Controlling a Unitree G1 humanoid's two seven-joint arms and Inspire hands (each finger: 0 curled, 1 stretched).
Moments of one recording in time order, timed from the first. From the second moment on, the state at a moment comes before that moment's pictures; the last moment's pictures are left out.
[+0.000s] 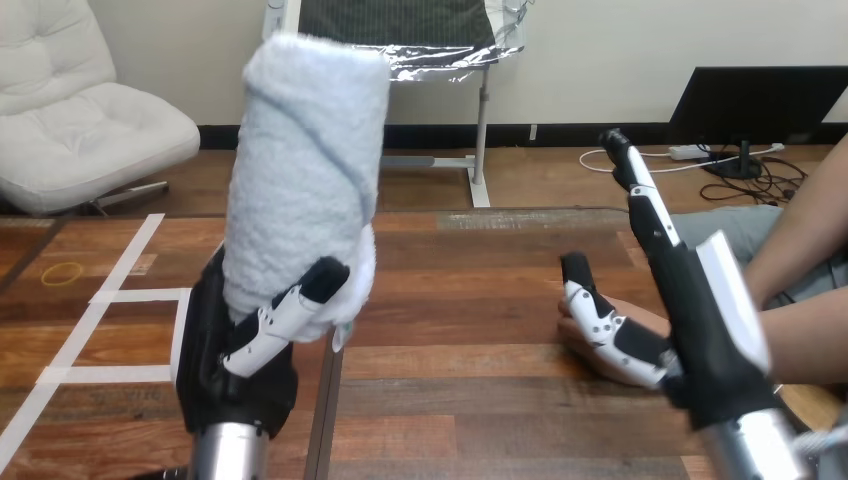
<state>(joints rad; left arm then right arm) 0.15 -0.05 -0.03 -0.04 -0.51 -0.31 -0.19 0.22 -0.27 0.00 -0.36 -0.39 -0.20 0.05</state>
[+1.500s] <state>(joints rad) 0.15 -0.05 -0.04 -0.04 -0.44 -0.32 -0.22 0.04 -0.68 -0.09 -0.31 -0.62 0.17 0.45</state>
